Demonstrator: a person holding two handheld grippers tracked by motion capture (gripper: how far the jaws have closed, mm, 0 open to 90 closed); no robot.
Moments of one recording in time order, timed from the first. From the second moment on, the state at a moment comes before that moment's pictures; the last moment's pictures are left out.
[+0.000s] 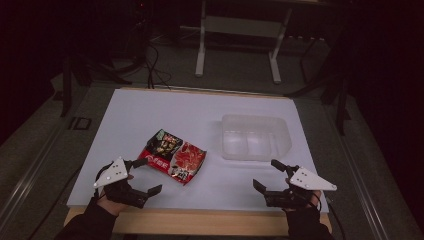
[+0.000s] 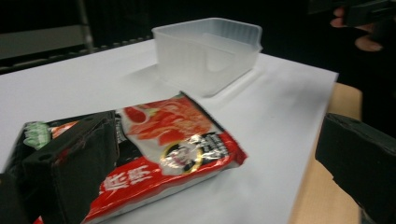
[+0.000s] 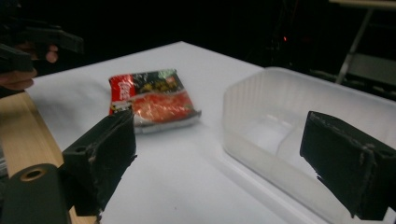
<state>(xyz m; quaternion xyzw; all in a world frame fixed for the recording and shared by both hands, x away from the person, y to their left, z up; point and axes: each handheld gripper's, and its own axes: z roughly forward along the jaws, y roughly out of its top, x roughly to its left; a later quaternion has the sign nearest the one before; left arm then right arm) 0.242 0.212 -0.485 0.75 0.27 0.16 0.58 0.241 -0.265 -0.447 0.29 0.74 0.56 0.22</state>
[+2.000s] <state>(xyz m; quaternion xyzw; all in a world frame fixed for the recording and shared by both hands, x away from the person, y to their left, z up) 0.349 0.238 -0.537 0.75 0.50 0.14 0.41 0.238 -0.255 -0.440 0.29 0.73 0.58 0.21</state>
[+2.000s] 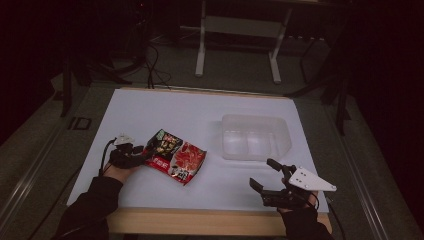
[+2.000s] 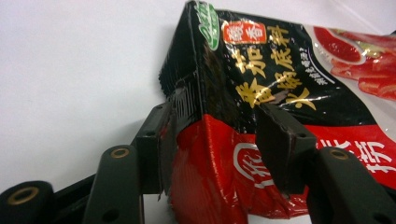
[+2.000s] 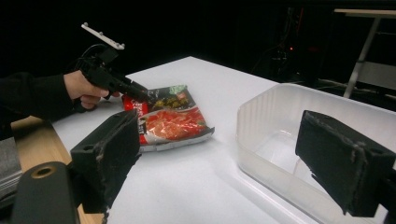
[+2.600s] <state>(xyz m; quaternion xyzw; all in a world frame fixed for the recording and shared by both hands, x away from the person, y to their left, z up) 0.341 0.221 -0.536 0.76 0.49 0.18 0.38 0.242 -0.250 -0.441 0.29 0.73 0.58 0.21</state>
